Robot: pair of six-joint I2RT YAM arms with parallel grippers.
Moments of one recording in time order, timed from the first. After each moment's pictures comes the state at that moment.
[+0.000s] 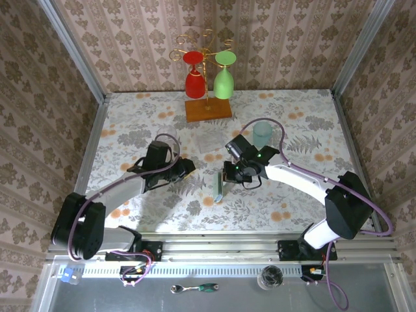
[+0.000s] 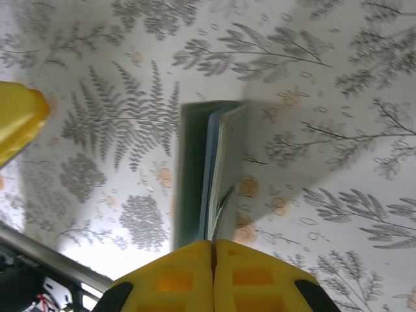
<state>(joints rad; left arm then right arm) -0.47 1.30 0.62 -0.07 0.51 -0.93 0.72 1.52 1.10 -0.65 -0.18 0.77</state>
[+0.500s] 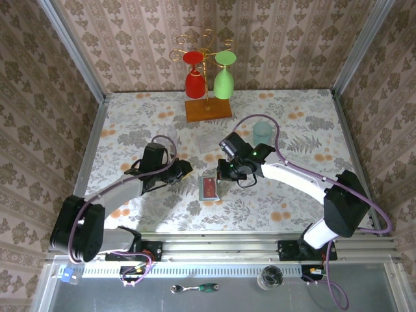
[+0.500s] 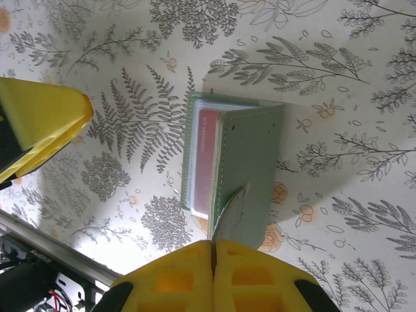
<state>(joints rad) -0.45 1.31 0.59 -0.05 0.55 -0.93 0.75 1.55 1.17 -0.68 -0.15 0.76</state>
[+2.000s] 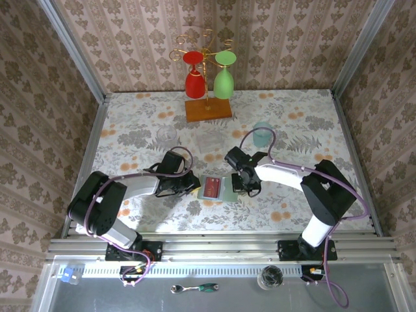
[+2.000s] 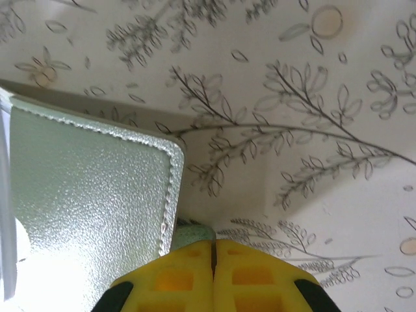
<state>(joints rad) -0.58 1.53 0.60 -0.05 0.48 -0.93 0.69 1.69 1.01 -0.70 0.05 0.67</state>
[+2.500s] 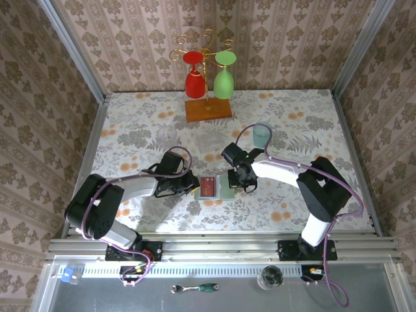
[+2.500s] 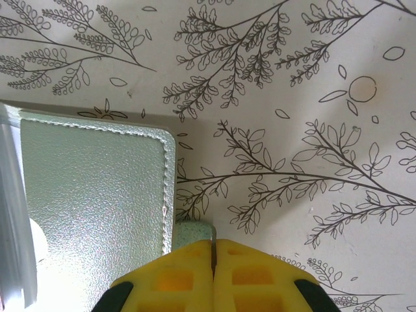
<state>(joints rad) -0.58 1.51 0.59 -0.05 0.47 -0.93 0.69 1.73 1.07 -0.69 0.05 0.64</state>
